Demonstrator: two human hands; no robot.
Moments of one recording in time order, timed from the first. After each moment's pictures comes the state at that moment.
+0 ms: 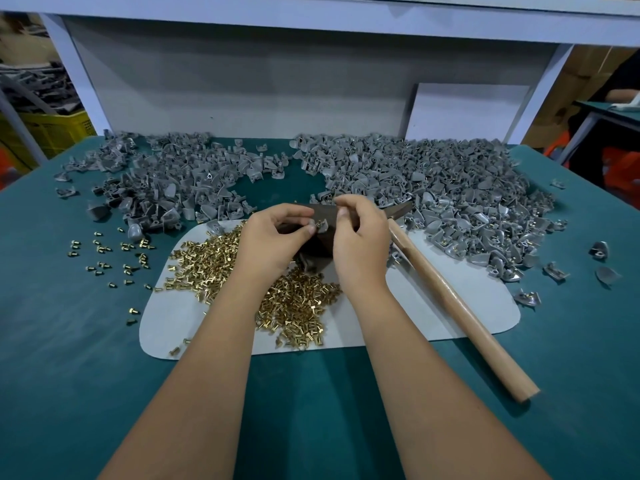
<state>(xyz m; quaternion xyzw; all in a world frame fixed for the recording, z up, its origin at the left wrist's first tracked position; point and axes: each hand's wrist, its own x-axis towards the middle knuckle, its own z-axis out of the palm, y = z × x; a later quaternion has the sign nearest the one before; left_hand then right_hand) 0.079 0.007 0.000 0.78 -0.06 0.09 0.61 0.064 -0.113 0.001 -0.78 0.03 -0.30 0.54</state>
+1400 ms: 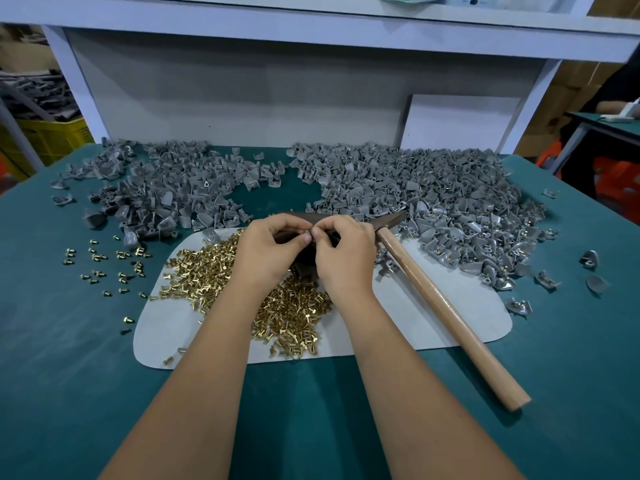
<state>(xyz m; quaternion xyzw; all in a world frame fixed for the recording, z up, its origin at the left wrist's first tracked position) 0.081 0.007 -0.005 0.79 -0.10 0.12 0.59 0.068 -0.110 -0.004 -0.85 0.02 -0.26 0.45</state>
